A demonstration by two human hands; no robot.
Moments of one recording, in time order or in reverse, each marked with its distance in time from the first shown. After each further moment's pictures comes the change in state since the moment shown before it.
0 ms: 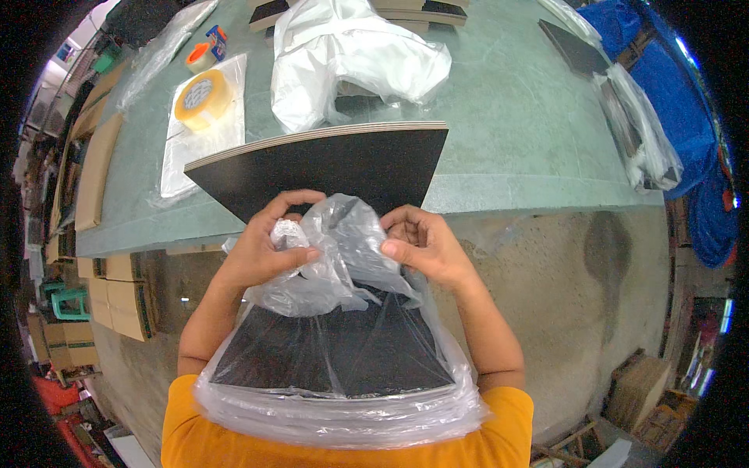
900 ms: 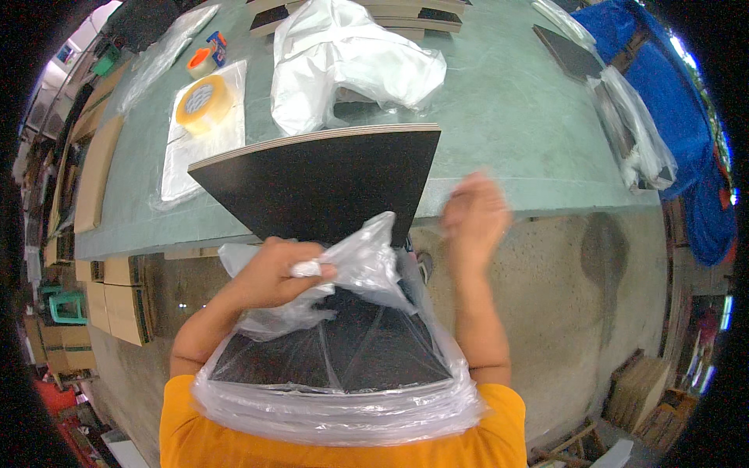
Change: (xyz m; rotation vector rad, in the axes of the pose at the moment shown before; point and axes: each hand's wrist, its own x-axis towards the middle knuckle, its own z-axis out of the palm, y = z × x) left_hand -0.012 0.009 0.009 0.225 -0.241 -0.024; right_hand 0.000 -0.009 -0.022 0.122 0.524 -0.521
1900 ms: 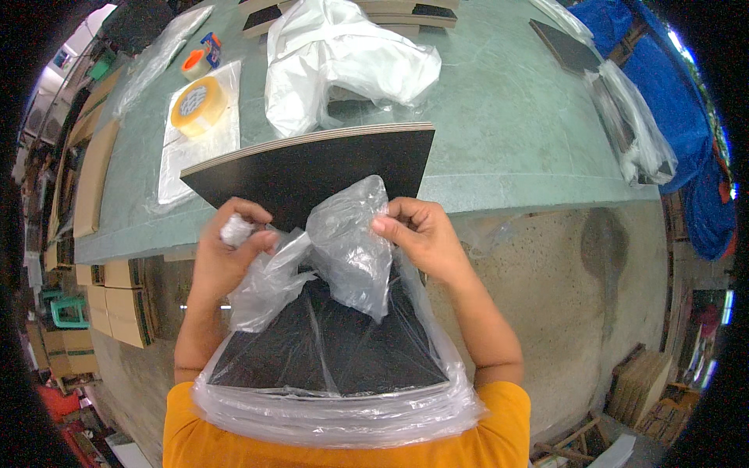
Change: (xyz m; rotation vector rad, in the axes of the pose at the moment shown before) left_hand -0.012 0.004 -0.023 -0.140 0.474 -0.129; right_hand -0.007 0.004 0.027 -0.194 -0.382 0.435
